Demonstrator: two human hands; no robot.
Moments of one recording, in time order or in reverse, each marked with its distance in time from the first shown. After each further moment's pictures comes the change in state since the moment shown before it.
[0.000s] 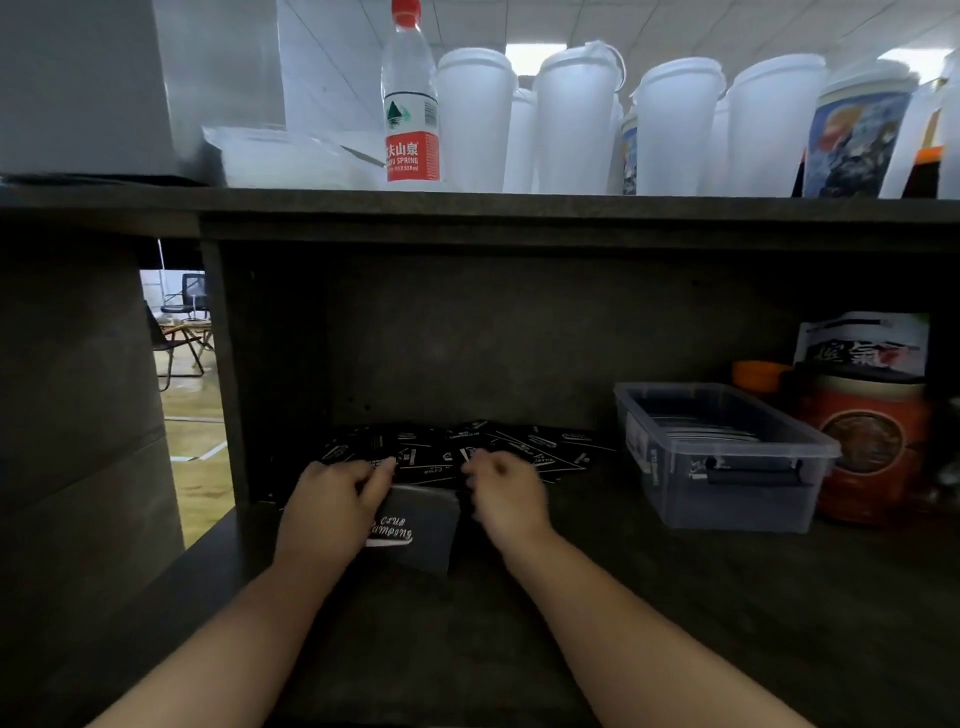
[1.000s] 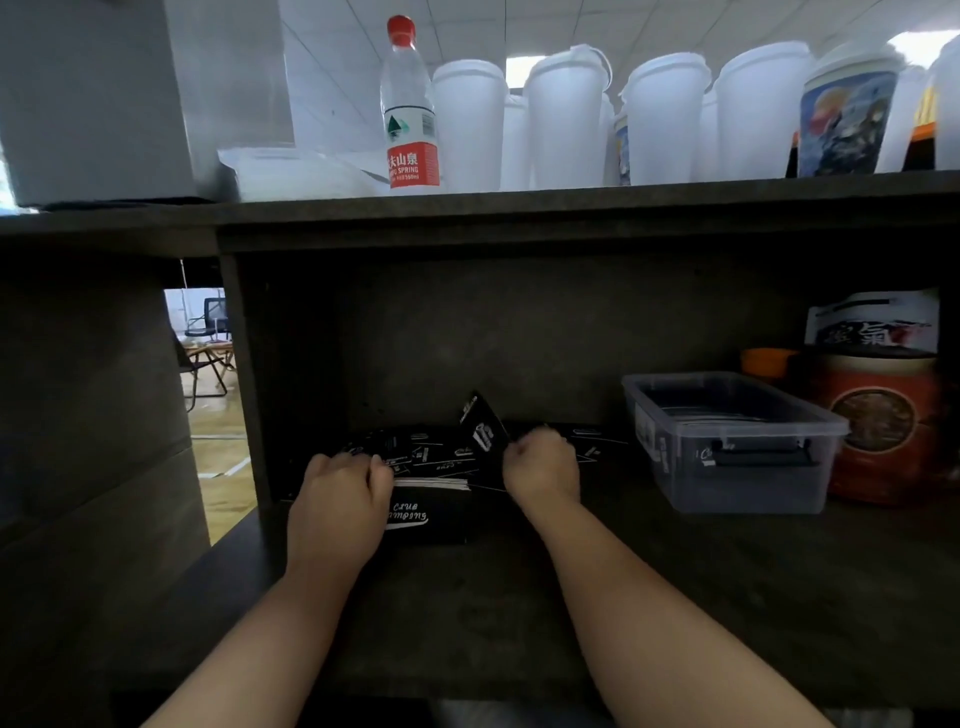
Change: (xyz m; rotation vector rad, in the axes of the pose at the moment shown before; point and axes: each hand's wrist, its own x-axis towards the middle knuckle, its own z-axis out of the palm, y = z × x) left_hand -0.015 0.014 -0.011 0.164 0.126 0.012; right_hand 0.022 -0.006 -0.020 -0.440 0.161 0.012
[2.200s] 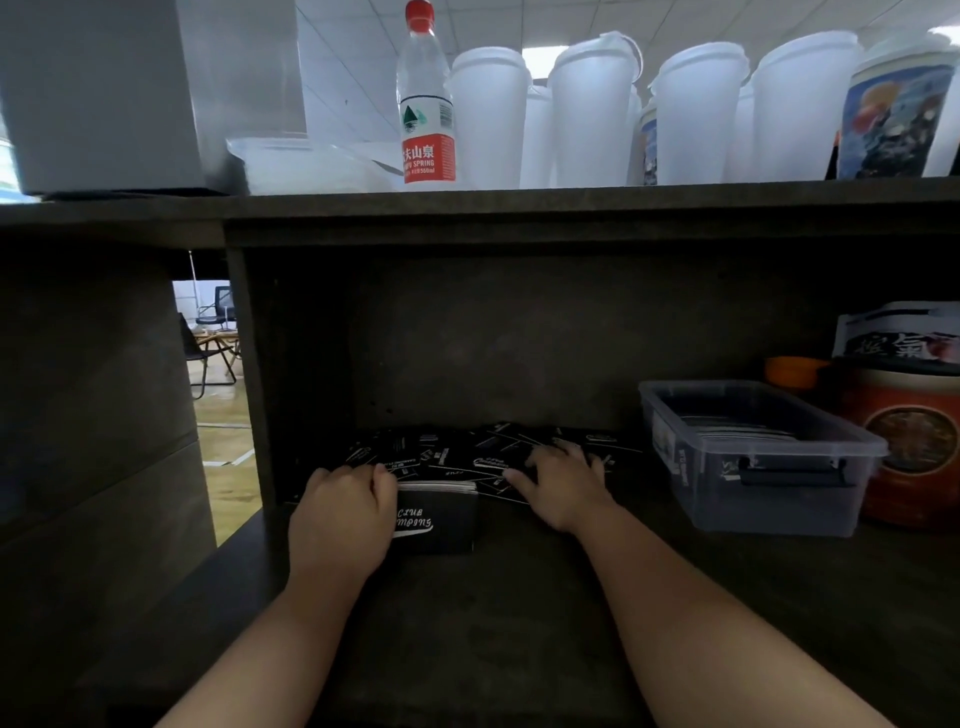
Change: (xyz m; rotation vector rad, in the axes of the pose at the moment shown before) left_hand 0.003 -0.004 0.005 0.062 0.017 -0.057; right_hand 0.044 0.040 0.008 -0.499 -0.229 -0.363
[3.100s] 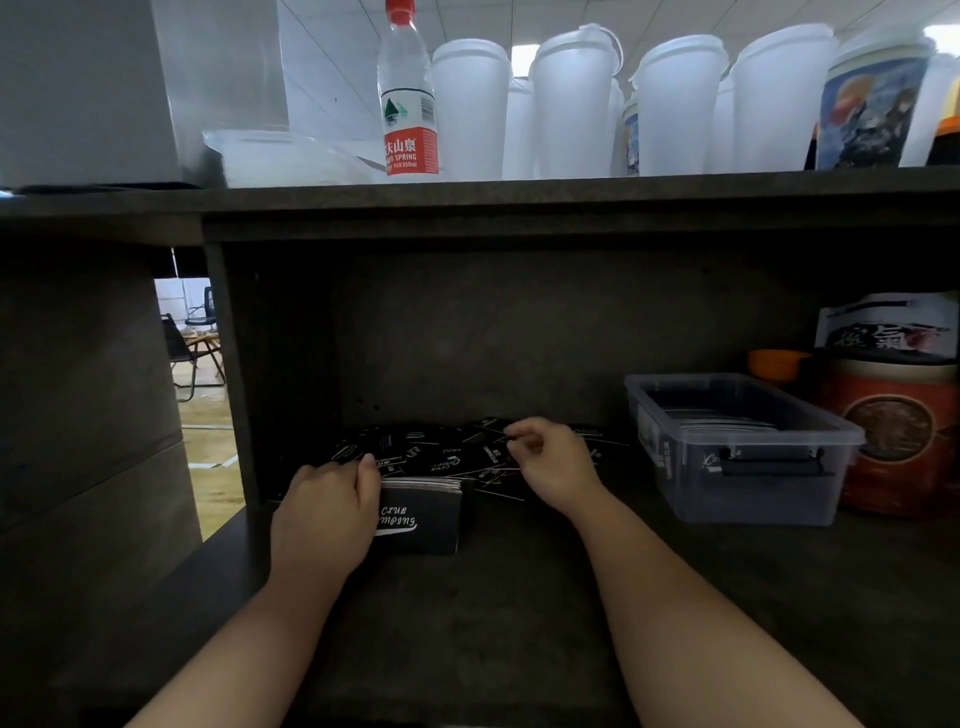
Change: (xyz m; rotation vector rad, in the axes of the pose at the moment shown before) left_hand 0.000 -0.003 0.002 0.025 -0.028 0.048; right_hand -0.003 -0.003 -0.012 0.624 0.193 -0.018
